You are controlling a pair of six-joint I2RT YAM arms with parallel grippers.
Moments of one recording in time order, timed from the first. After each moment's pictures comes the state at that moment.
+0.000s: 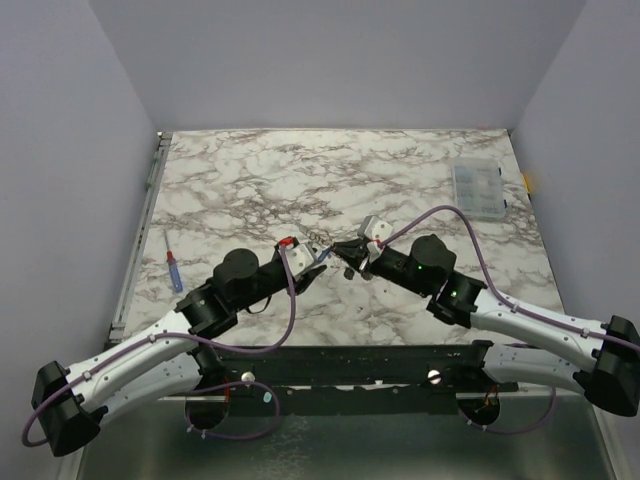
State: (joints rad) left arm -0.89 0.76 0.58 0.03 0.11 0.22; right arm 0.97 1.04 0.67 0.34 -0.08 -0.22
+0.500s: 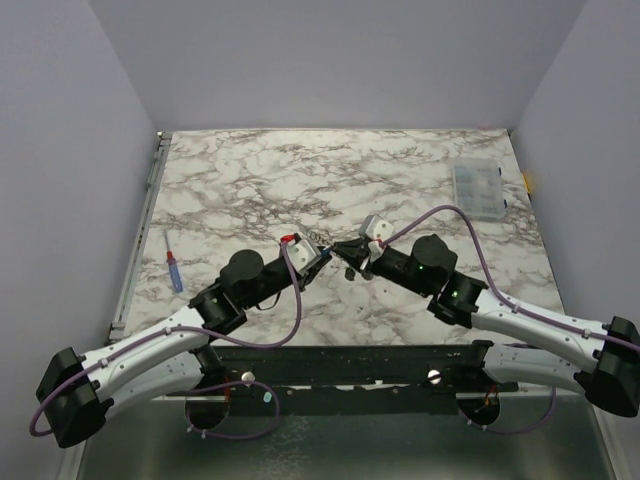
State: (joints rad) left arm -0.89 0.84 0.51 0.27 0.10 0.17; right arm 0.97 1.03 0.67 0.34 -0.08 -0.21
